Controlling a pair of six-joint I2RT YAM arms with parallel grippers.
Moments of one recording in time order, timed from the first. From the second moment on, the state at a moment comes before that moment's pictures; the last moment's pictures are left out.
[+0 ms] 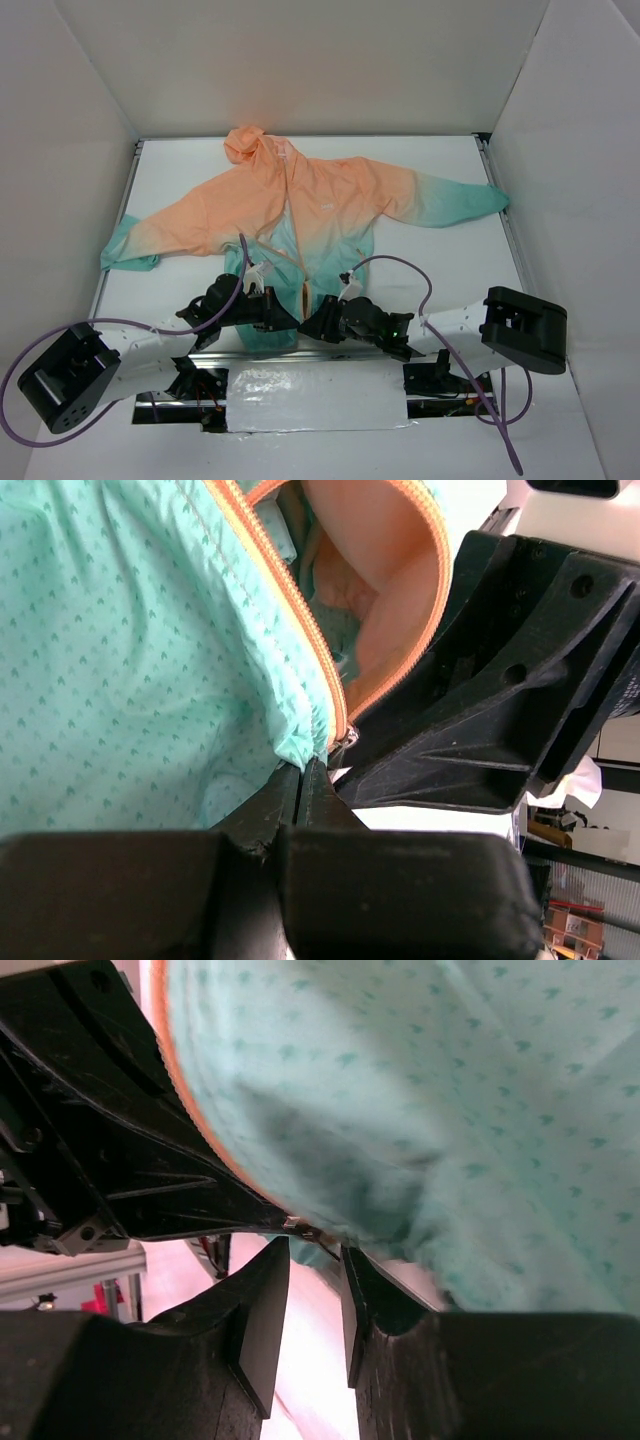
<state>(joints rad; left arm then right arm) -0.69 1.08 0.17 0.43 0.49 -0.85 1.20 1.33 0.30 0.57 0.14 1.22</state>
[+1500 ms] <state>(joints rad) -0.70 0.98 0.13 0.48 0.47 -0.84 1.20 1.25 0.52 0.13 0.12 1.62</state>
